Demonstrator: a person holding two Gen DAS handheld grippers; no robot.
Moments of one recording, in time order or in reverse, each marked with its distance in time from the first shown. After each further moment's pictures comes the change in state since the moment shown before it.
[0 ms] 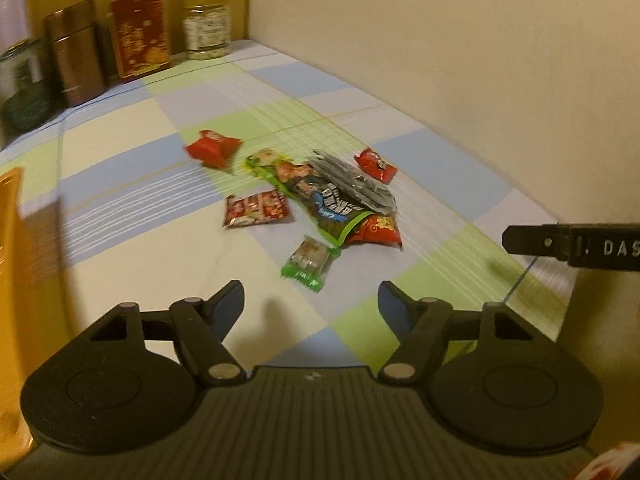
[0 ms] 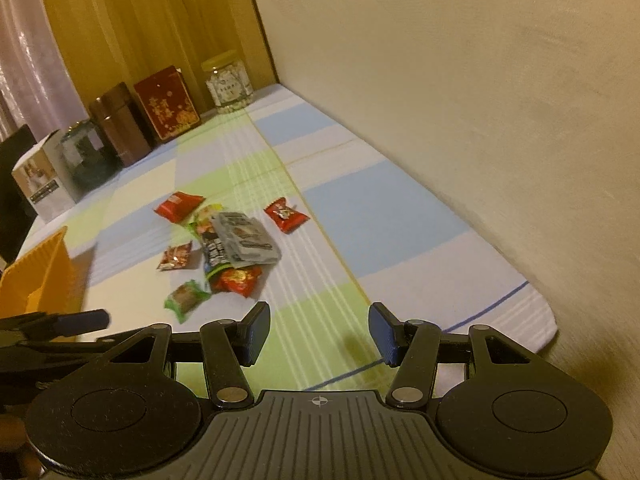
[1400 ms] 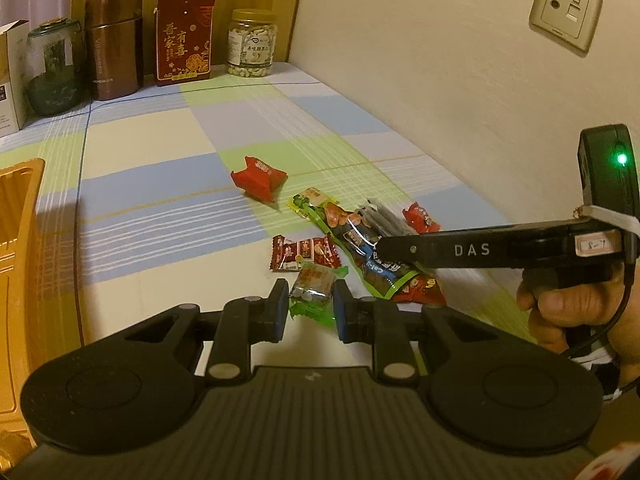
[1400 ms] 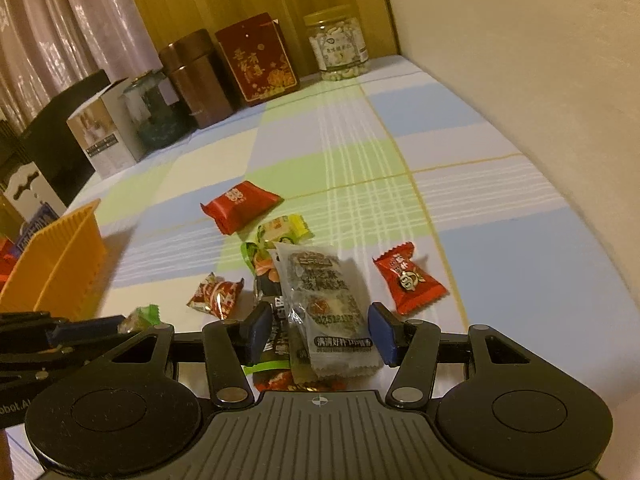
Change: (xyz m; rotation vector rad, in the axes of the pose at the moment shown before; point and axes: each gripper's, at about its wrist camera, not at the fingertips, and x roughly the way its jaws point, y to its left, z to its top) left arm 0.002 0.045 0.014 -0.153 -0.086 0.008; right arm 0.139 0.039 0.053 -0.198 0.087 0.298
